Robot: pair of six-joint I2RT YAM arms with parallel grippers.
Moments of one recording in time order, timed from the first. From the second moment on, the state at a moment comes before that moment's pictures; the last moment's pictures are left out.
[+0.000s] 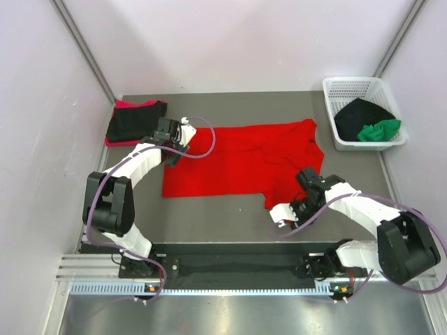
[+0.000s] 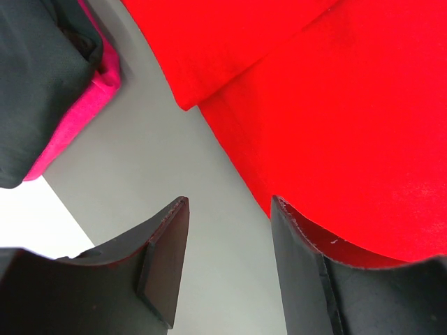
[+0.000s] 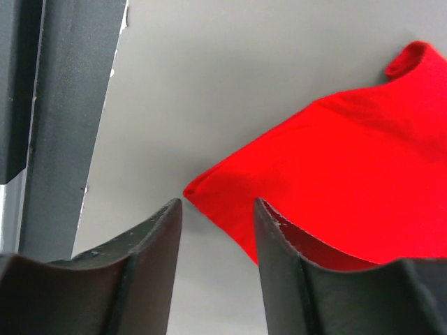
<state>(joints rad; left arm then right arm) -0.22 1.64 1.13 -0.45 -0.18 0.50 0.44 1.23 0.62 -0.86 -0.41 -1.52</state>
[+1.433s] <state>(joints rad) -0.18 1.38 0.97 -0.78 0.07 0.99 0.46 1.19 0.73 -0.90 -0.30 -1.23</state>
